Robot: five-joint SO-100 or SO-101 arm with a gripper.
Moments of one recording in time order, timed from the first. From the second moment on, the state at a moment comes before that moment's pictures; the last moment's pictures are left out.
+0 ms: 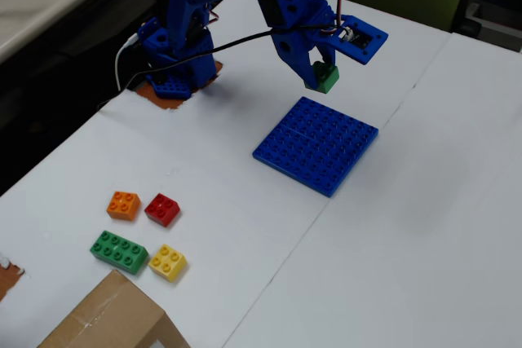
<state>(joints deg) -4.2 74.4 38.1 103.0 -88.6</state>
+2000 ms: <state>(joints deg) -0.3 74.4 39.2 103.1 -89.5</state>
